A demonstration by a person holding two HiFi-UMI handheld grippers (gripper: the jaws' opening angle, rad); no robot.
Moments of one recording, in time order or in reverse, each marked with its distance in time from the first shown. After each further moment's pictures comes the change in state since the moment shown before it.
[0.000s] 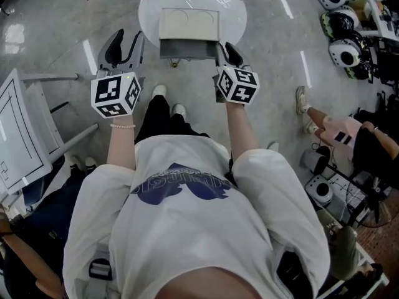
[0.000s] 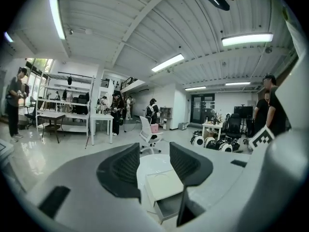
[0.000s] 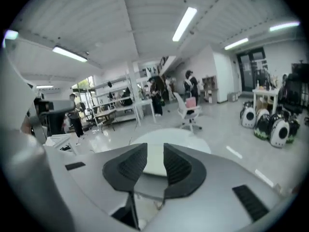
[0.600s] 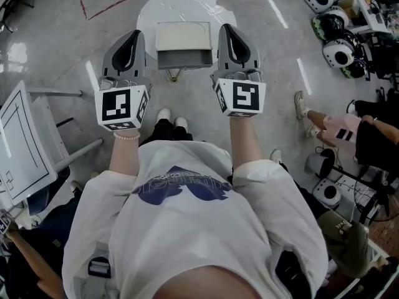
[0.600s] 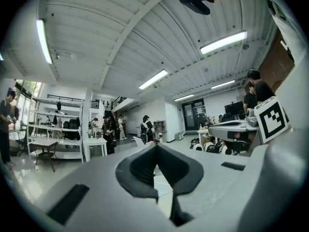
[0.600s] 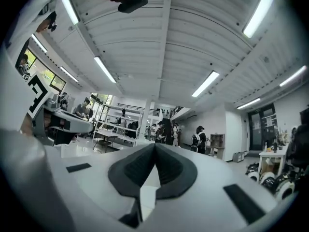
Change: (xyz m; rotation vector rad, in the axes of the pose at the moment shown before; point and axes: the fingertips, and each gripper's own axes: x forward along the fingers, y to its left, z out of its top) left arm -0.040 -0.063 0.101 0.176 -0.190 -0.056; right arm -0.119 0.073 0.185 -0.376 -0.560 0.008
